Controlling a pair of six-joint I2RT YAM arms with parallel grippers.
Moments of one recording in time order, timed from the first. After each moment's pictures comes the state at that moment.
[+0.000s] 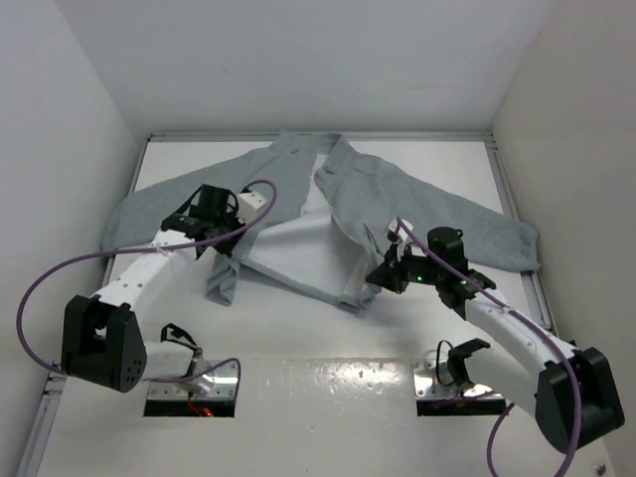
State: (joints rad) left arm -0.27 1.28 0.93 -0.55 0.02 0.41; right arm 0.36 0.99 0.40 0.02 -0.69 -0.09
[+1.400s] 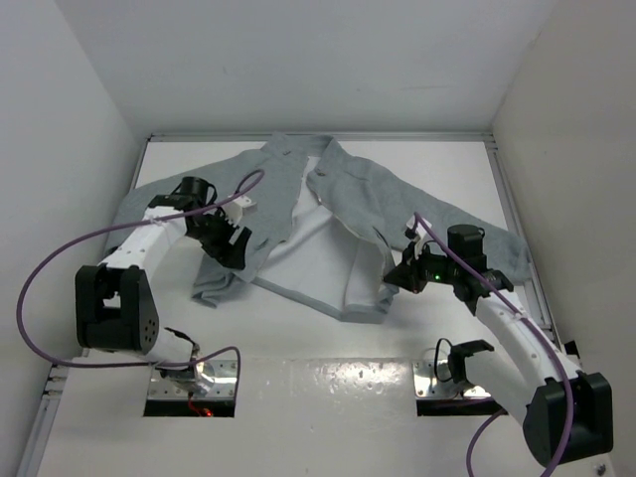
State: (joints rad) left arm -0.05 1.46 1.06 -0.85 0.49 0.59; right arm 0.17 0.91 0.46 -0.27 -0.77 -0.22
